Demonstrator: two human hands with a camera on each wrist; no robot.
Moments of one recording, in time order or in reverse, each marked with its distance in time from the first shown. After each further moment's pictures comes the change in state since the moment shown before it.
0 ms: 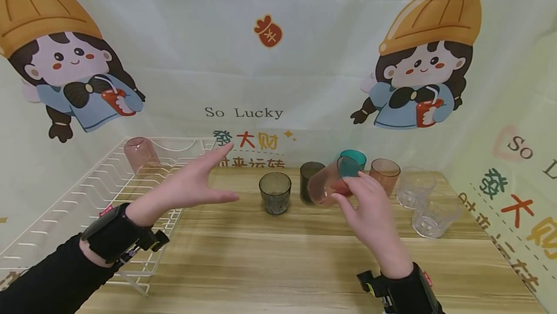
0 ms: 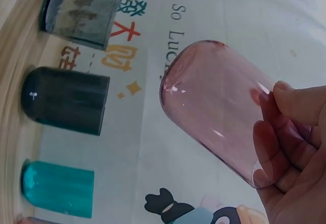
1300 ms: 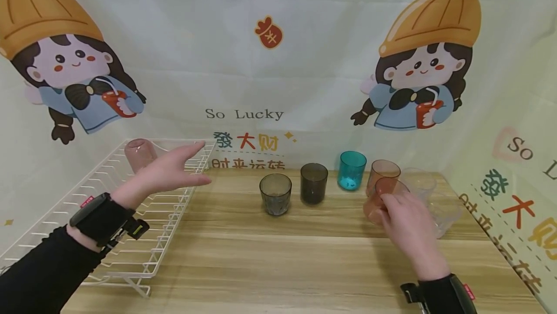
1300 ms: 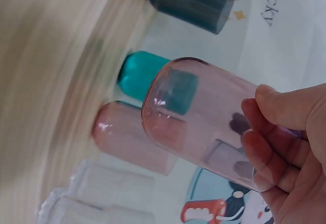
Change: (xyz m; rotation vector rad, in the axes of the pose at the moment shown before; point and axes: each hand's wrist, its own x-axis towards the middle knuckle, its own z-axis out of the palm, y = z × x) left_hand 0.000 -0.062 -0.027 0.058 -0.043 -0.134; right_hand -0.048 0.077 -0.024 -0.401 -0.167 -0.049
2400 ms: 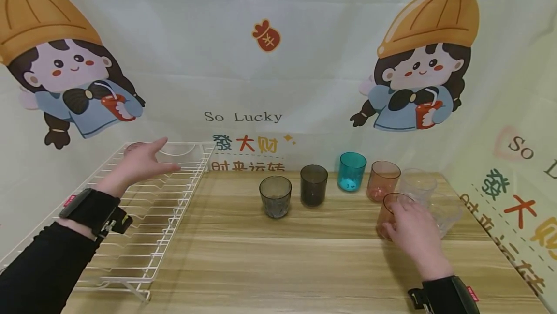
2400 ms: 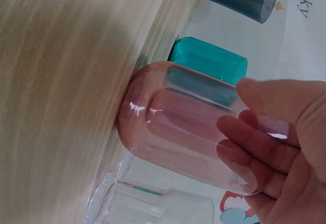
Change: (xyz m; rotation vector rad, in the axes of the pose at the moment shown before) left_hand 0.006 -0.068 -0.025 0.085 0.049 -0.293; right_hand -0.016 0.018 0.011 -0.001 -0.237 0.159
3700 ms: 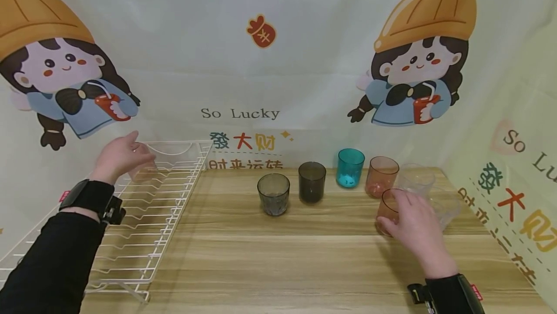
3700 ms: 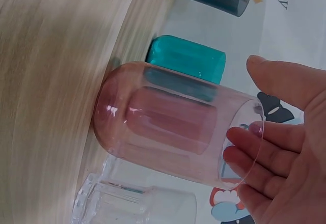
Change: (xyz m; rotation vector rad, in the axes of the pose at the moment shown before) left_hand 0.021 -0.053 -0.007 -0.036 0.142 -0.093; right_hand 0.000 -0.003 -0.010 0.094 0.025 0.080
